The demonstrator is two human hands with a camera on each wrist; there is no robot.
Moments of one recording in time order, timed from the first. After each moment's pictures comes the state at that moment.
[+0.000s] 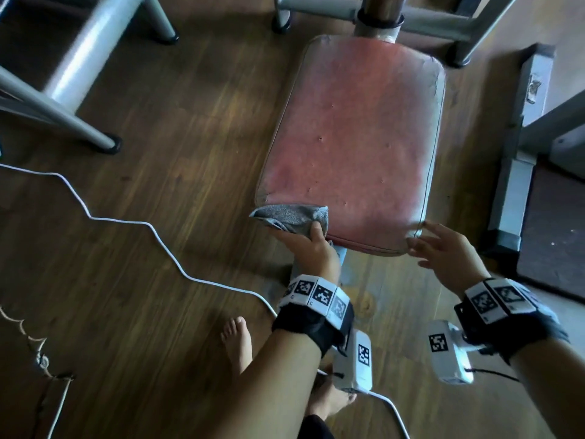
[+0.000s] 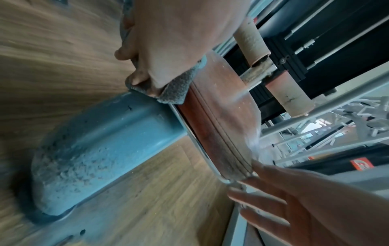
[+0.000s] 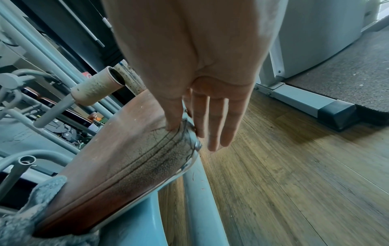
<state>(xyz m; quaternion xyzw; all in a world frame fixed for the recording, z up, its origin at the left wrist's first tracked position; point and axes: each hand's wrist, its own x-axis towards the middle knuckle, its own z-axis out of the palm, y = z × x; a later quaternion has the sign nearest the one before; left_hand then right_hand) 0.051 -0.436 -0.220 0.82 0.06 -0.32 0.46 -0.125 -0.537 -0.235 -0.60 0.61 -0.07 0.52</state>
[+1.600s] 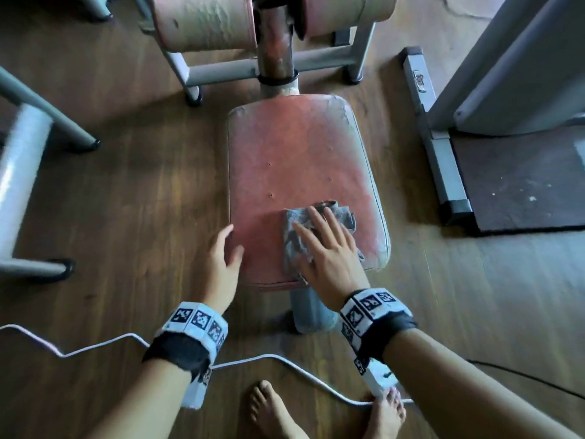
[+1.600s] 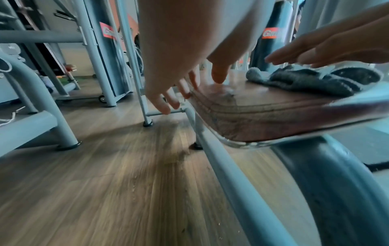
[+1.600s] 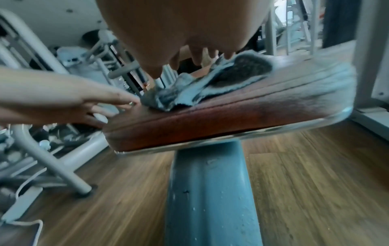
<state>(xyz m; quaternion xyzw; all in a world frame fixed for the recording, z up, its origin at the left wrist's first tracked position) 0.226 -0.443 -0.215 0.78 -0.48 -0.29 0.30 0.021 -0.482 -0.213 -0.82 0.52 -0.10 0.20</state>
